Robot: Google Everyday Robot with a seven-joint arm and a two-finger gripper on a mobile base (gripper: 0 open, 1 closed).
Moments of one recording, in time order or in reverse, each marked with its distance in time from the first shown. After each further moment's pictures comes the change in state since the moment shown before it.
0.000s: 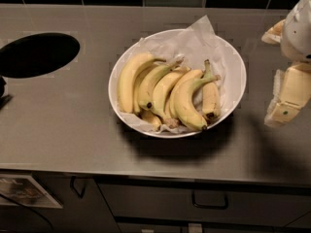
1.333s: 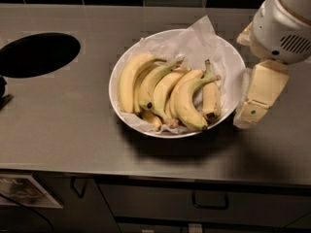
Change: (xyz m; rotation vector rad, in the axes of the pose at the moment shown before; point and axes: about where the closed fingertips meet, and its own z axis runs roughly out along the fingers) arm -0.050 0.020 0.001 -0.053 -0.033 0.016
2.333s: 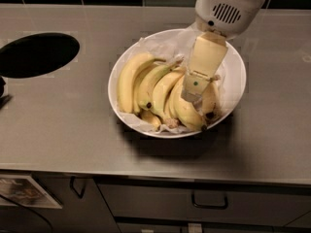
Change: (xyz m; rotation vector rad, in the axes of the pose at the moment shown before) arm -0.081 -0.017 0.007 -0.035 0.004 0.064
